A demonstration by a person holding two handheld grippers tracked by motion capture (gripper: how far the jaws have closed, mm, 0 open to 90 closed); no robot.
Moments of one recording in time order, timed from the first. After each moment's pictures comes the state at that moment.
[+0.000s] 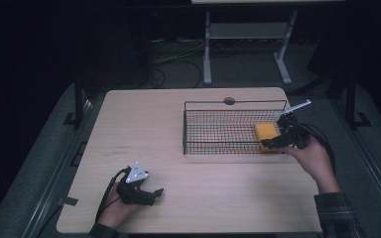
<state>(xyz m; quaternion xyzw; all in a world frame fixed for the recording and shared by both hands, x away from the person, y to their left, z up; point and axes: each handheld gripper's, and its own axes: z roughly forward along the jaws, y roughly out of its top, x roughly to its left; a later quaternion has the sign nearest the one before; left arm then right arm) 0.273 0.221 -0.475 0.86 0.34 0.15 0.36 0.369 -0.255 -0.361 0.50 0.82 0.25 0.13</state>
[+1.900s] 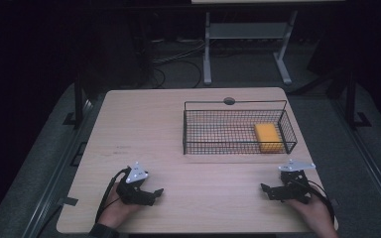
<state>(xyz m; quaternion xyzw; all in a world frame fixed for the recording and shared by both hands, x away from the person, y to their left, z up) 0.273 0.221 -0.475 0.86 0.34 0.15 0.36 0.272 -0.267 -0.479 0.47 0.81 0.32 0.17</state>
